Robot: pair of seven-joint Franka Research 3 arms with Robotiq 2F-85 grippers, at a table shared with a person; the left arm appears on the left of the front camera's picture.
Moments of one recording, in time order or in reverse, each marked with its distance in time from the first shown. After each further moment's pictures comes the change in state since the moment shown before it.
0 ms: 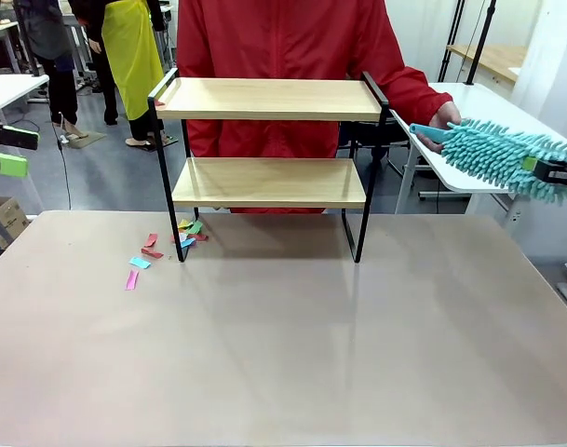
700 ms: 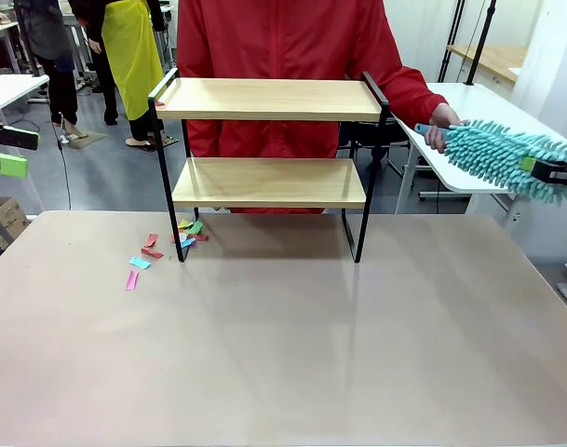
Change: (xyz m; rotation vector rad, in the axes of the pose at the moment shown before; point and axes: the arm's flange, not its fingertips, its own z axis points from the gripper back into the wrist) left arm 0.000 0.000 0.000 0.000 0.000 0.000; right arm 0.000 0.000 0.000 0.000 0.000 0.000
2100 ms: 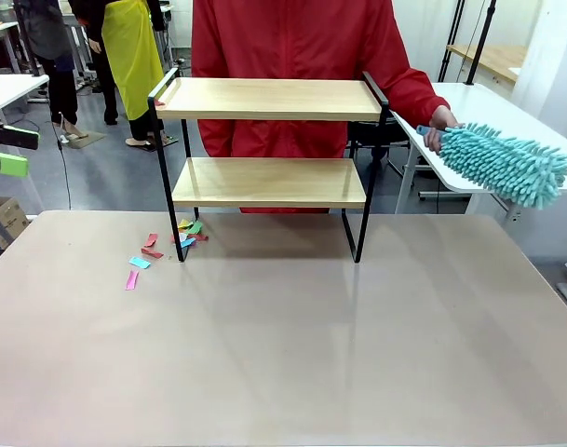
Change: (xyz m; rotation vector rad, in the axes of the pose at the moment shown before) left arm 0.000 0.001 0.000 0.000 0.002 0.001; right arm 0.160 -0.110 0.109 0.073 -0.268 -0.518
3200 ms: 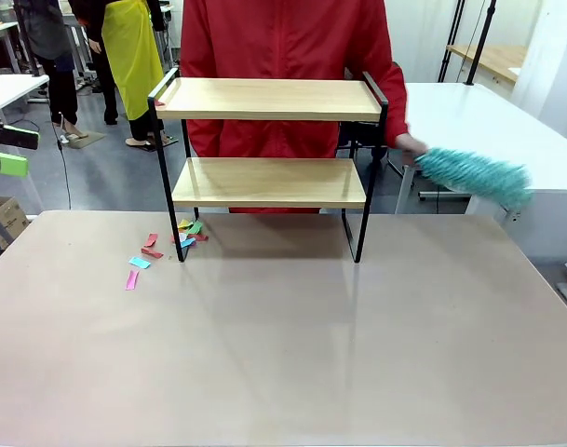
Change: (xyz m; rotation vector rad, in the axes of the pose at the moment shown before) left arm 0.000 0.000 0.000 0.000 0.000 0.000; right arm 0.000 0.010 -0.003 0.013 0.005 0.019
